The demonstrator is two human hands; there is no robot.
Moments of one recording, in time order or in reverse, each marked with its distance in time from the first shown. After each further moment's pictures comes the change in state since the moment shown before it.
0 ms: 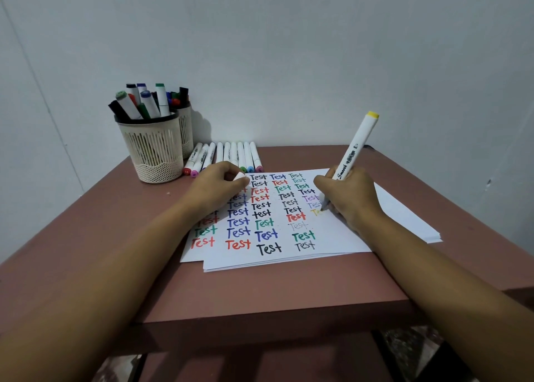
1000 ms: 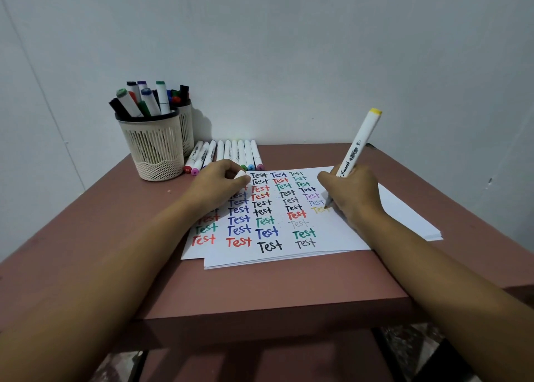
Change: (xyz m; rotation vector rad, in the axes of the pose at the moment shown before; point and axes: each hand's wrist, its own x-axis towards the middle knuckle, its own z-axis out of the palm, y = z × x) left_hand 0.000 0.000 0.001 -0.004 -0.006 0.006; right_hand 0.001 0.001 0.001 0.026 0.091 0.004
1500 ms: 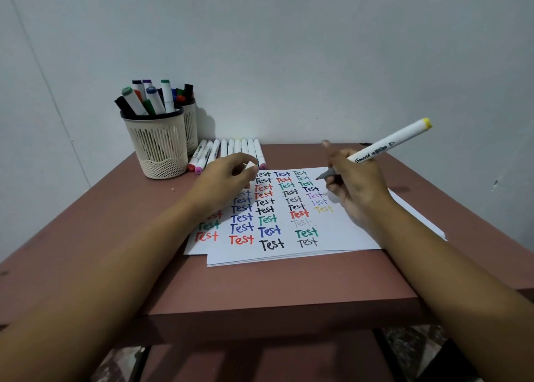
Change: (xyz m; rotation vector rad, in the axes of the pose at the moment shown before) left_hand -0.011 0.012 -0.004 -0.017 -0.001 0.166; right_hand 0.001 -0.018 -0.004 0.492 -0.189 0.076
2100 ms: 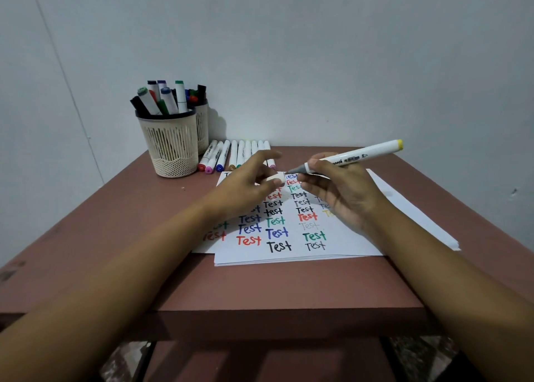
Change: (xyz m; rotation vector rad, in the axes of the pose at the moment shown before) left_hand -0.007 0.010 0.010 -0.174 -0.157 0.058; right_hand -0.005 0.005 0.014 0.181 -0.396 0.054
